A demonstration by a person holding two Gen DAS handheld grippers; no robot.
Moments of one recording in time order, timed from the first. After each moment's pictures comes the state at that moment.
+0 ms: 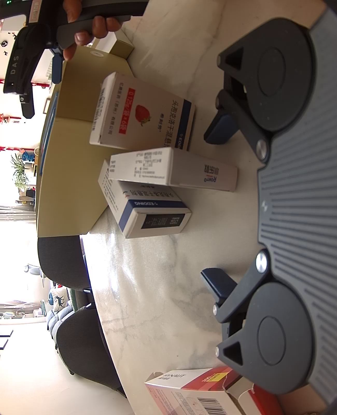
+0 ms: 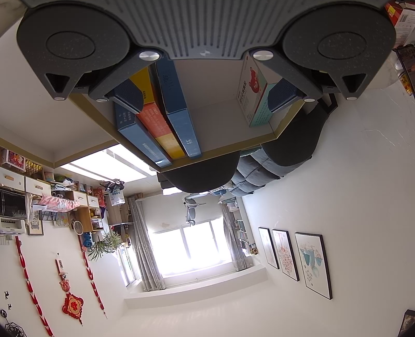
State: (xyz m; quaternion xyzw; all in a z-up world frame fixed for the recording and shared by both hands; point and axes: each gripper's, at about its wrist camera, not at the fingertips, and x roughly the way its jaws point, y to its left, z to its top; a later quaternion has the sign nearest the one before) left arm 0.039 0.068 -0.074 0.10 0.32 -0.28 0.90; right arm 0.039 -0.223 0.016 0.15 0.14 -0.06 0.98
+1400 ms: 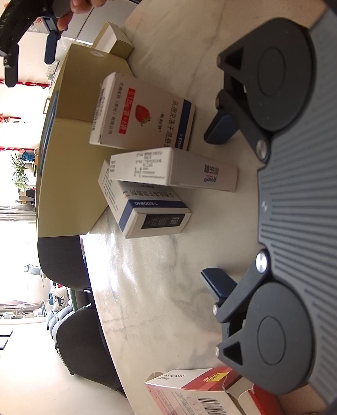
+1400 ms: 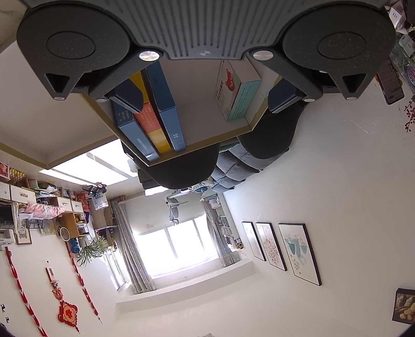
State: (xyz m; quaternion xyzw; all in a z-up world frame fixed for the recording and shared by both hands) left arm 0.039 0.067 -0.075 0.10 0.32 -0.28 0.90; right arm -0.009 -0.236 0.043 0.18 0.12 -0.01 0.98
